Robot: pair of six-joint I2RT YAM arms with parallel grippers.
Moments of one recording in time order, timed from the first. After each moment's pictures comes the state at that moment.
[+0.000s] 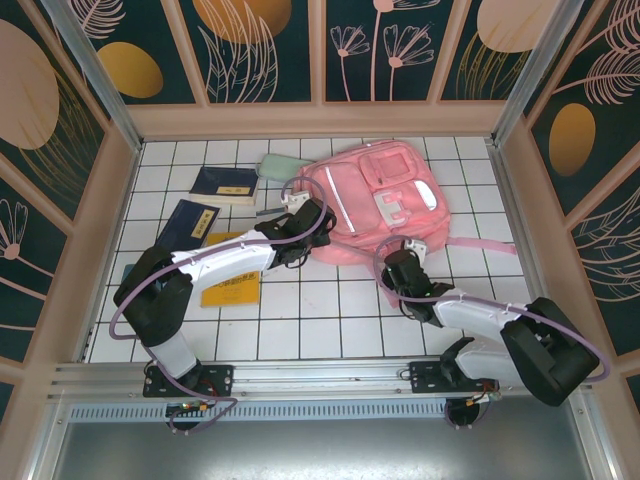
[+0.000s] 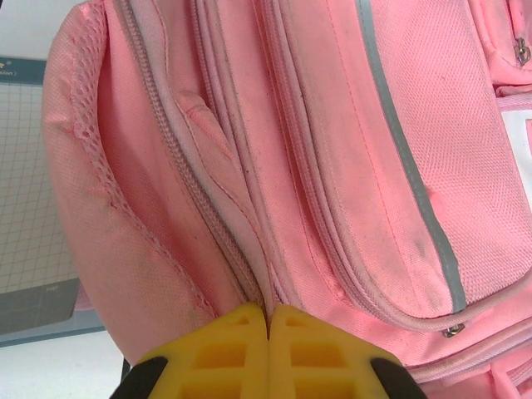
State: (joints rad) left arm -0.84 1.71 1.17 -0.32 -0.35 -0.91; right arm 0.65 1.21 0.32 0.09 0.37 0.72
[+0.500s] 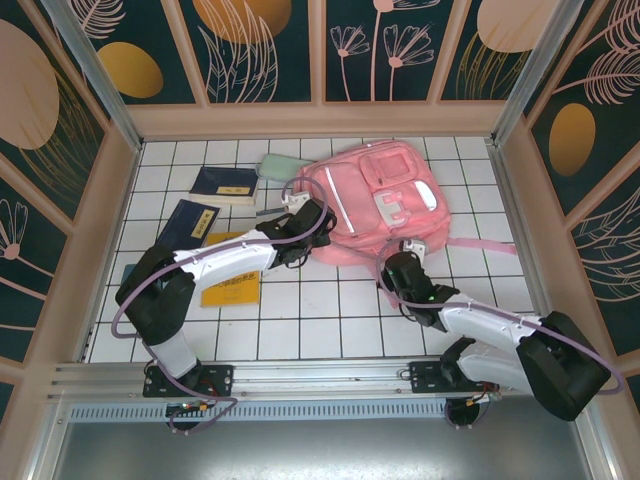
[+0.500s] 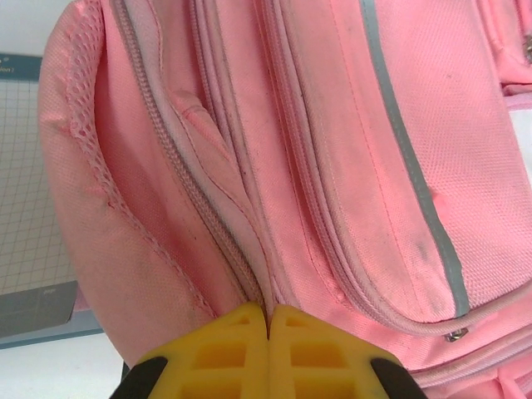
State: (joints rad) left arm -0.84 1.72 1.17 -0.32 -0.35 -0.91; right arm 0.71 1.11 0.33 0.02 0.36 0.72
